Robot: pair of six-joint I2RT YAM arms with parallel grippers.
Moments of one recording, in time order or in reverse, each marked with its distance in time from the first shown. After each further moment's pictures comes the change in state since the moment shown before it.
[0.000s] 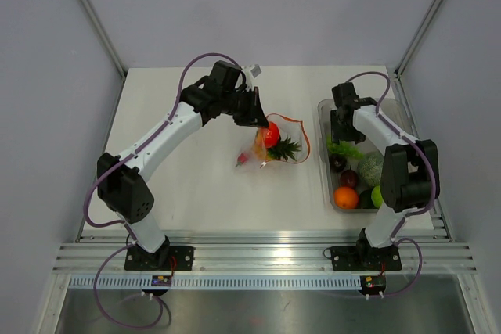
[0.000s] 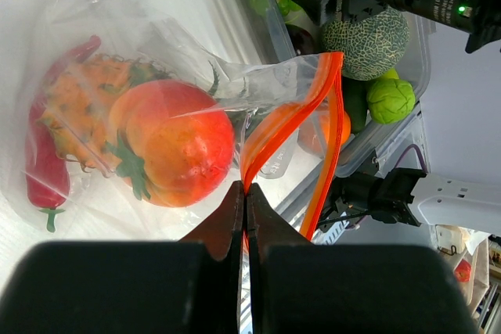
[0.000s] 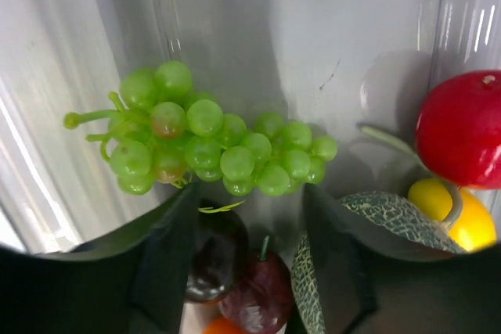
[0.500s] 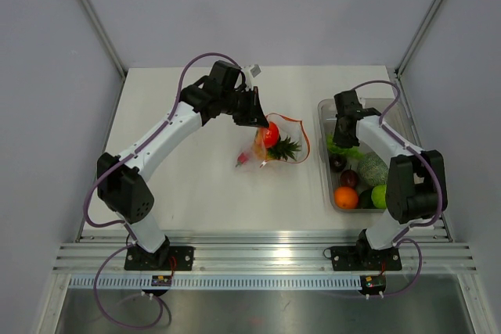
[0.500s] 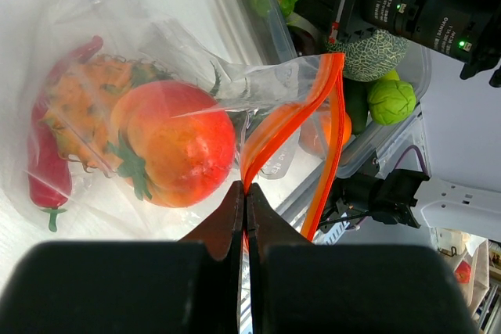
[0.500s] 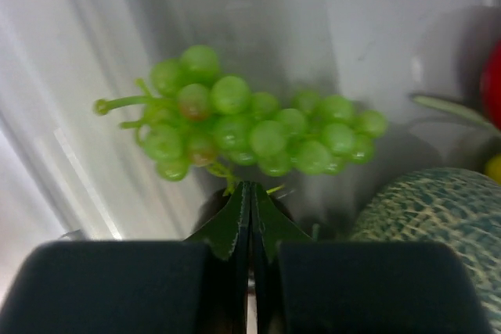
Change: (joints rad) left arm 0.006 0.000 0.000 0.000 0.000 0.001; right arm 0.005 -0.089 -0.143 0.113 -0.084 0.182
